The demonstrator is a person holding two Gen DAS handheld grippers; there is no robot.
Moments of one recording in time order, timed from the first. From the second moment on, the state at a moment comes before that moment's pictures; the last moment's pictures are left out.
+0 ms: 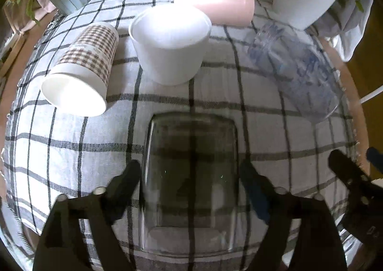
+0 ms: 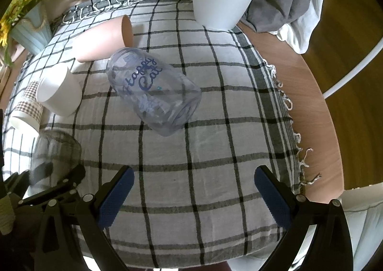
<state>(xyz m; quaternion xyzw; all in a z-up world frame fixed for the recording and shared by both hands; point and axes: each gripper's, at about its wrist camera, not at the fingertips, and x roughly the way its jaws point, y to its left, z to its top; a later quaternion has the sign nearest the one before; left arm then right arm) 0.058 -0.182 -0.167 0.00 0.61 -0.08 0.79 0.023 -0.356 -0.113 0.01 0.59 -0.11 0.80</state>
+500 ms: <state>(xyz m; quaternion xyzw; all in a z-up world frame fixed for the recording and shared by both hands) 0.054 -0.143 -0.118 0.00 0.59 -0.09 0.81 0.020 -0.339 -0.072 0.04 0.56 -0.11 0.82</state>
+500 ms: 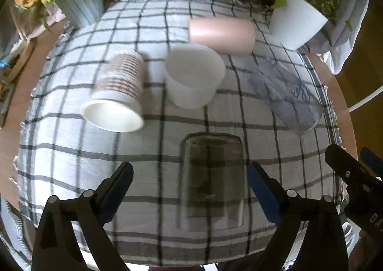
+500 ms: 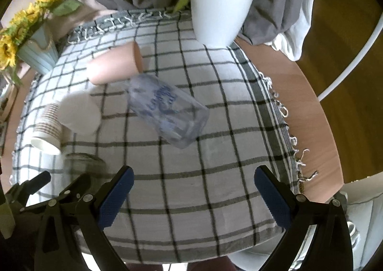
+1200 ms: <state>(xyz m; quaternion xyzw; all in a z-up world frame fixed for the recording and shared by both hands) 0.055 -0.034 -0.101 0.03 0.55 0.02 0.83 0.044 -0.254 -0.080 0.09 0.58 -0.04 0.81</state>
